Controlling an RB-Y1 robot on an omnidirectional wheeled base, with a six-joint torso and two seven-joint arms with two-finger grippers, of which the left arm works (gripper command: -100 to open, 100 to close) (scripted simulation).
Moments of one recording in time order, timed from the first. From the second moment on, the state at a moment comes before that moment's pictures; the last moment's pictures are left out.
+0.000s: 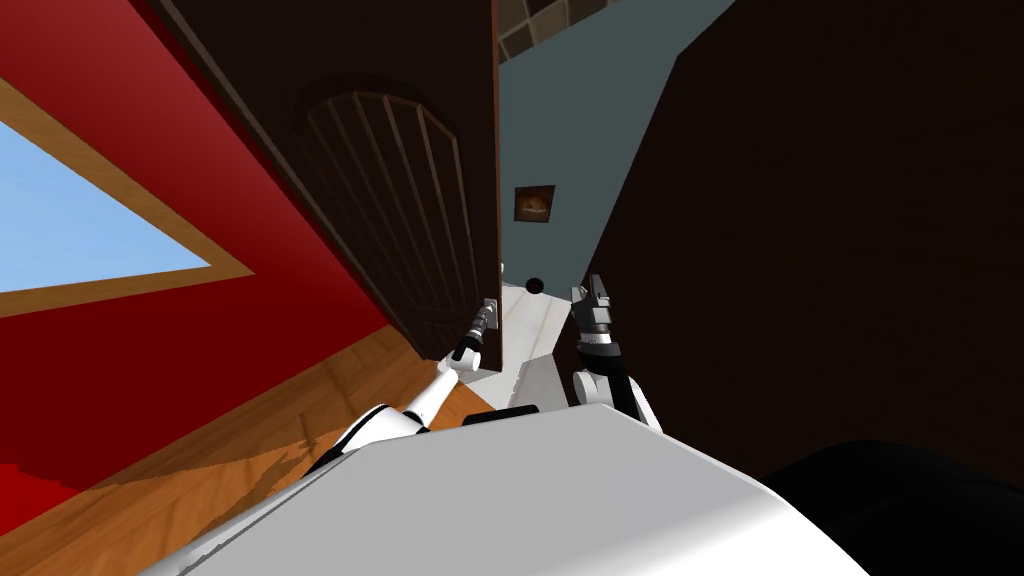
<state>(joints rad) -0.44 0.05 -0.31 -0.73 0.36 -0.46 -0.16</state>
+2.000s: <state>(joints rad) -0.48 0.06 -0.23 -0.67 0.51 -0.53 -0.31</state>
